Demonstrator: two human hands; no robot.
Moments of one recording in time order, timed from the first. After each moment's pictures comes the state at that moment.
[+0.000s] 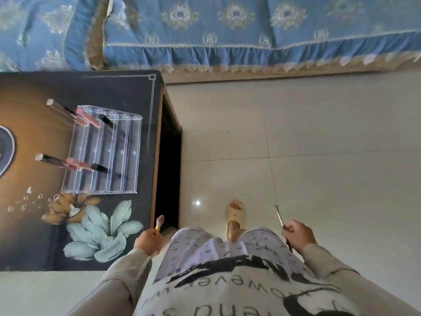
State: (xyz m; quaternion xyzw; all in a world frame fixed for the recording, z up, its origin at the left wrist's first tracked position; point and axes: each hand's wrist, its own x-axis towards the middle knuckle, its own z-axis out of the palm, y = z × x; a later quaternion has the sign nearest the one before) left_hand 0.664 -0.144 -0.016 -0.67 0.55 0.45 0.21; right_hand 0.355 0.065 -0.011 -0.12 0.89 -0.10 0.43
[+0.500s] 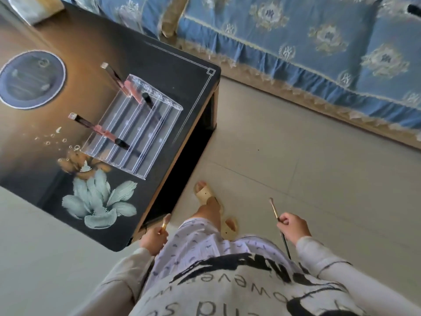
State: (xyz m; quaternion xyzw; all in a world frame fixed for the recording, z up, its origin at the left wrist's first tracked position) left_hand 0.606 -0.140 -0.021 -0.75 0.42 0.50 0.13; right_hand 0.259 -0.108 -0.013 -0.32 0.84 0.02 0.45
